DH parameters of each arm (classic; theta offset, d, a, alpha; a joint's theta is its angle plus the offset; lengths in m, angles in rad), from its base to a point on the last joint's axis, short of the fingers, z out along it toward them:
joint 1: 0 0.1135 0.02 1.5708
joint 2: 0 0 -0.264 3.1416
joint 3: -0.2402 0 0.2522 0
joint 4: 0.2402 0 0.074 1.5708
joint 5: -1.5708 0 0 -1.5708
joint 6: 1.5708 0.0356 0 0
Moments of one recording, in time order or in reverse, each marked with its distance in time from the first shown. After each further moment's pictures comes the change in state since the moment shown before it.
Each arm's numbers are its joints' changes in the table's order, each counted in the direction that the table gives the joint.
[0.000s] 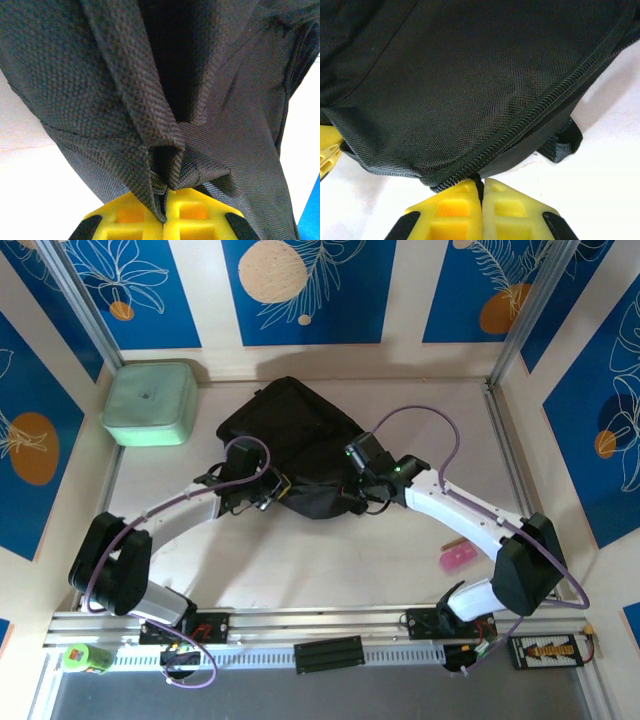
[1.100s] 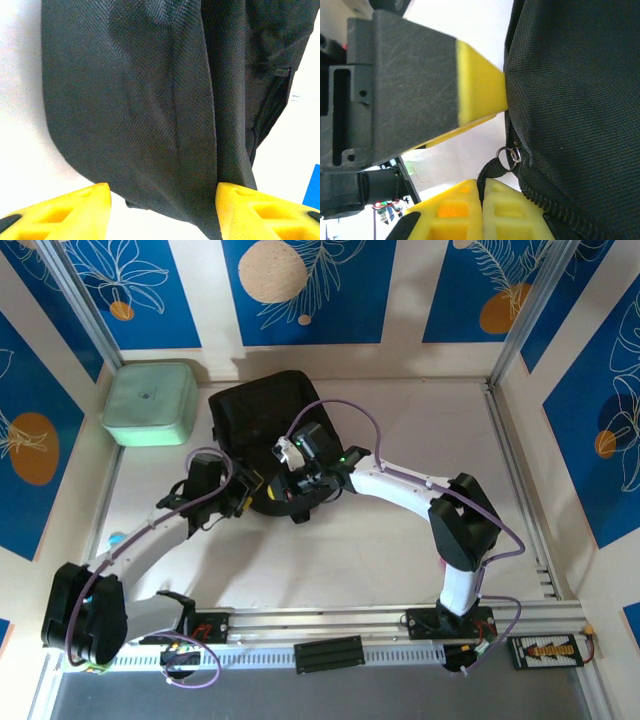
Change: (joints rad) left arm 0.165 0.264 0.198 0.013 -0.012 0.023; right arm 0.133 -0.389 -0.259 -0.314 0.593 -0.359
